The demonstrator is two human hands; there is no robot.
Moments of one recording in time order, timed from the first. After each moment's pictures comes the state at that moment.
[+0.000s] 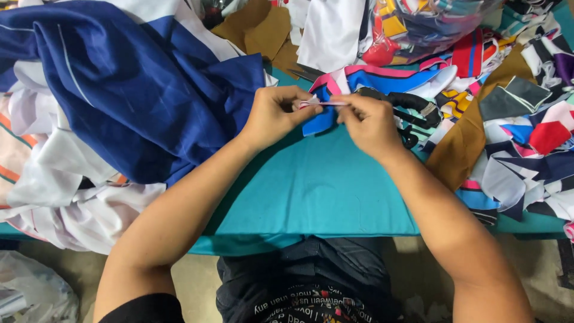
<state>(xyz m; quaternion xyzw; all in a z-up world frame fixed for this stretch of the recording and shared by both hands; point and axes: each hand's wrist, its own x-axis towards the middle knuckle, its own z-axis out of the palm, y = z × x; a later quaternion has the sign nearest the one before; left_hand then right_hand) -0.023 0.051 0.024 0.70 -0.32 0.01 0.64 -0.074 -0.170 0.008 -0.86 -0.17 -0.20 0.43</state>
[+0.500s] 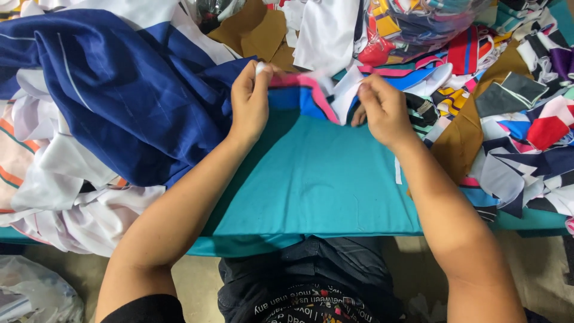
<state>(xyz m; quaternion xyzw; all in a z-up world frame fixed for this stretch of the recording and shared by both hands) -0.005 0.058 0.020 0.68 -0.18 0.11 0.70 -0.069 -0.206 0.006 -0.83 -0.09 -0.10 0.54</state>
